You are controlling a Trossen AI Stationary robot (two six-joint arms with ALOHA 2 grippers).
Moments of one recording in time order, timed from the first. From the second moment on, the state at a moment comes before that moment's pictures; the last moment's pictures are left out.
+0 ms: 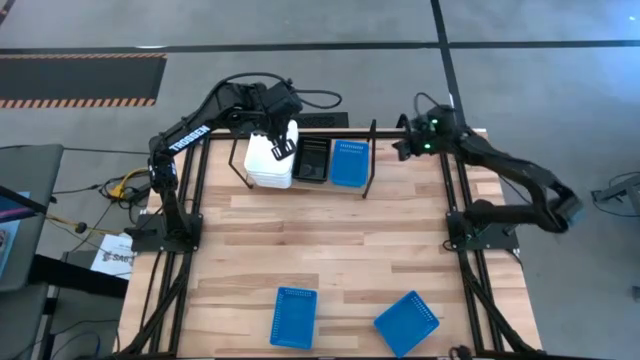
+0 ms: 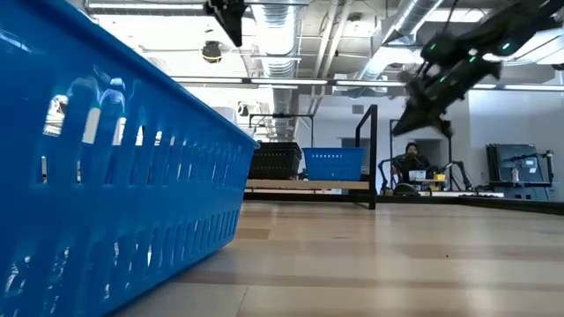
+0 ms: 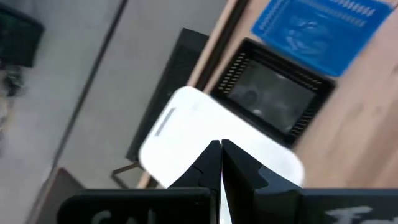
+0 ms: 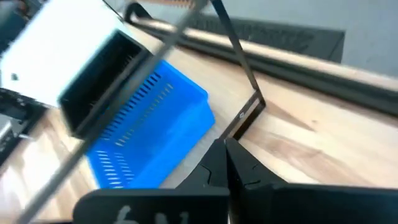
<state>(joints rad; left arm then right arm) 0.35 1.84 2.31 -1.57 -0.40 0.00 -0.96 1.10 0.68 -0.23 -0.39 0.32</state>
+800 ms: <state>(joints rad) -0.04 1.25 1.41 -1.51 -0.43 -1.15 -0.97 0.59 0.68 -0.33 -0.45 0.33</state>
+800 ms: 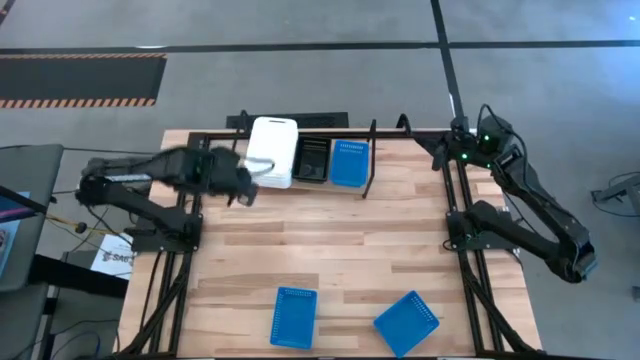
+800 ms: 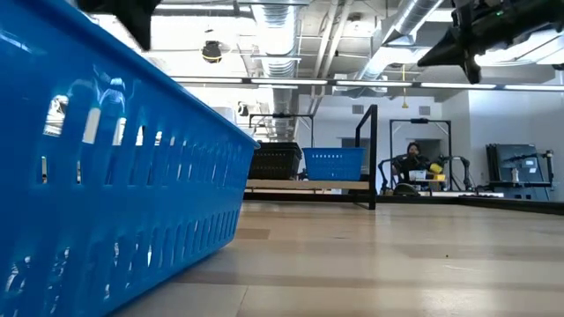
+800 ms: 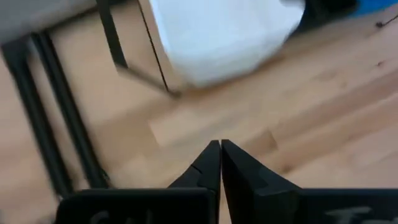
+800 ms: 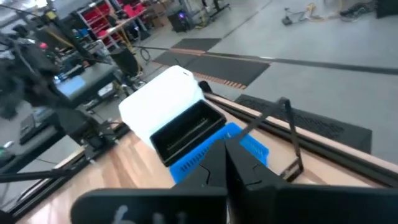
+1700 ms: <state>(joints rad) -0.51 1.46 1.17 -1.12 -0.23 -1.65 -0.82 0.63 0.68 -0.04 -0.58 0.53</state>
